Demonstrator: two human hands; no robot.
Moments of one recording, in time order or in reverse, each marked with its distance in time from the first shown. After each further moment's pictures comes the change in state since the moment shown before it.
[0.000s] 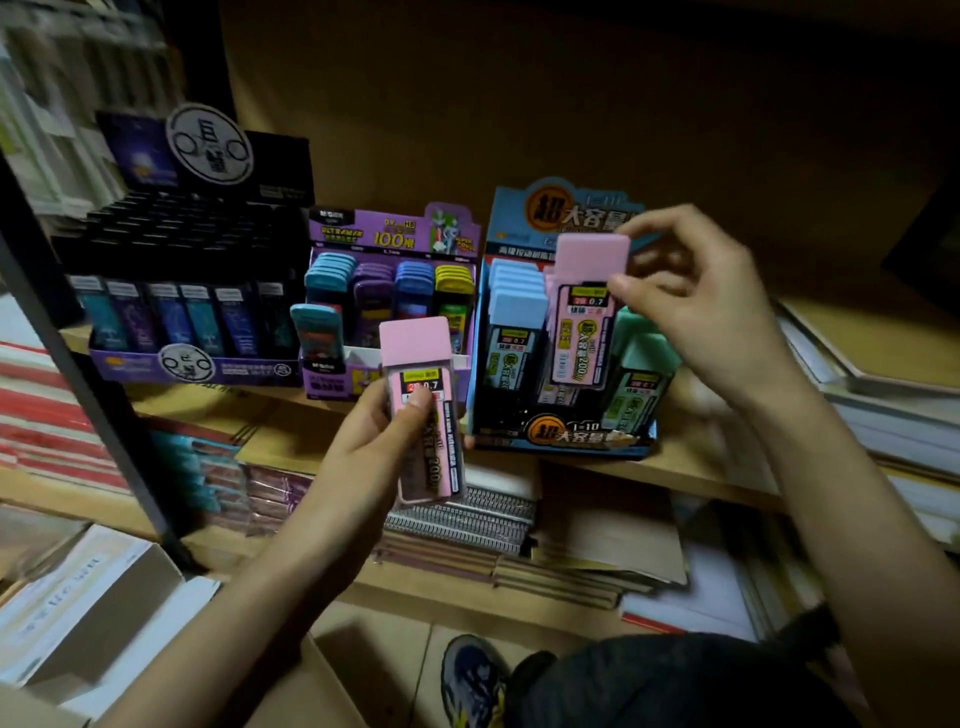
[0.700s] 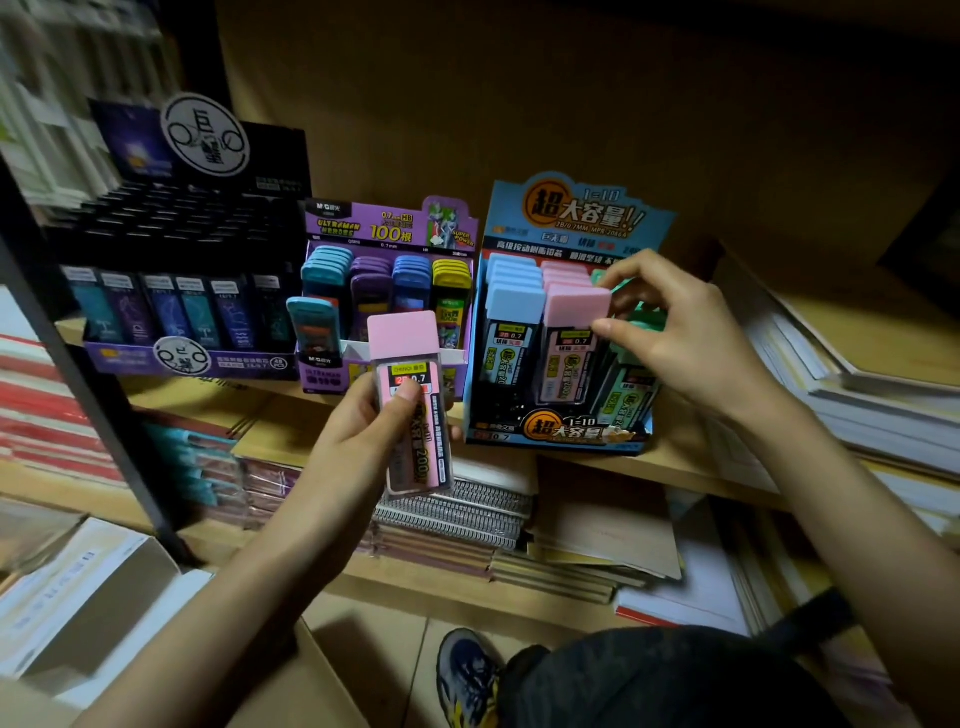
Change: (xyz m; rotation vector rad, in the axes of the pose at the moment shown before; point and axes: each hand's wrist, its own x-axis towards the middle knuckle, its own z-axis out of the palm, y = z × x) left_hand 0.001 0.001 -0.004 0.005 0.018 0.012; right_hand -0.006 0.029 0.001 -0.258 -0.134 0.011
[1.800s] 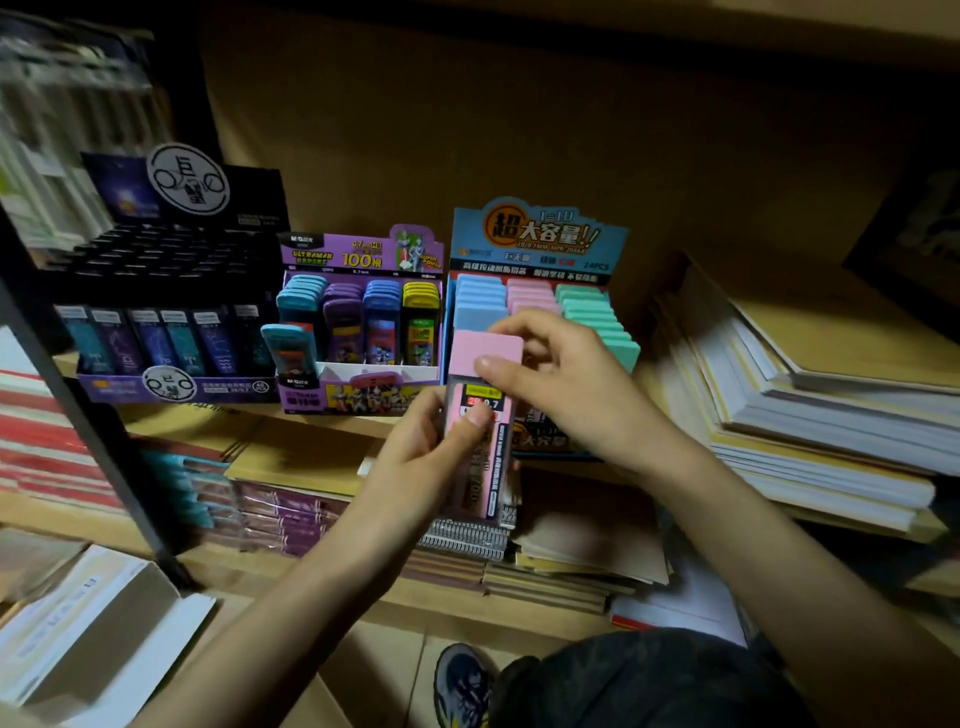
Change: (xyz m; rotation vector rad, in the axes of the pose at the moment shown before) left_hand -0.017 0.017 0.069 0.080 -0.111 -0.012; right_hand -0.022 -0.047 0.029 0.514 -0.169 0.072
